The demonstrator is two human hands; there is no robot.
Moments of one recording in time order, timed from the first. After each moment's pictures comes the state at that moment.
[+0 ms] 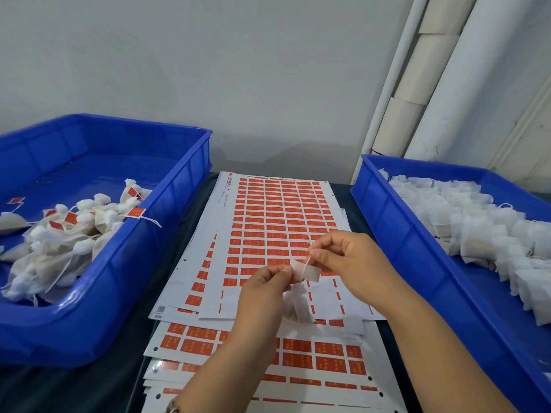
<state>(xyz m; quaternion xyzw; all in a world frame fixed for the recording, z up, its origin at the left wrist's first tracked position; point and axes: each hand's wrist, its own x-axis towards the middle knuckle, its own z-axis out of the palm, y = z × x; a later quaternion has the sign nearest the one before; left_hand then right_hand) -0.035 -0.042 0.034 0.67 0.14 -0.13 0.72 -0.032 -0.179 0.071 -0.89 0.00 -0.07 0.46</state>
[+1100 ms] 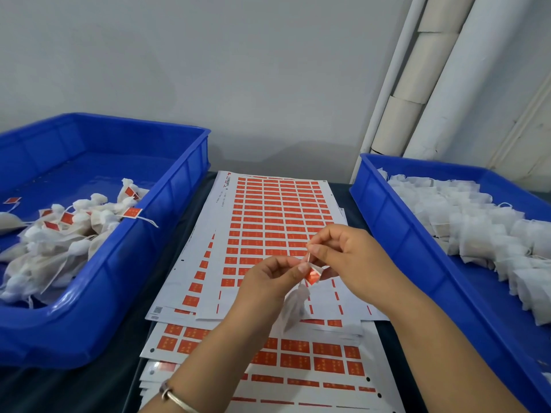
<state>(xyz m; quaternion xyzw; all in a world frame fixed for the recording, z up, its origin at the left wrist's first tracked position) -0.020 -0.039 0.029 0.68 -0.01 -0.13 0.72 -0.036 -0.174 0.085 -0.88 -0.02 -0.05 0.48</state>
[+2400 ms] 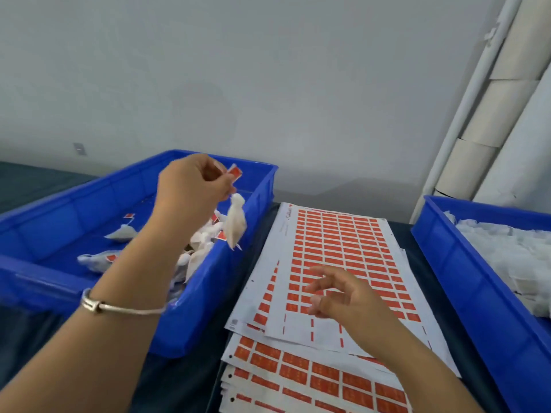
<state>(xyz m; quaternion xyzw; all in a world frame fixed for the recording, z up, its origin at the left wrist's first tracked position) 0.036 0.139 0.170 0.82 -0.03 0.28 0.50 -0.035 -0.101 0.071 -0.84 -0.07 0.03 0.54</state>
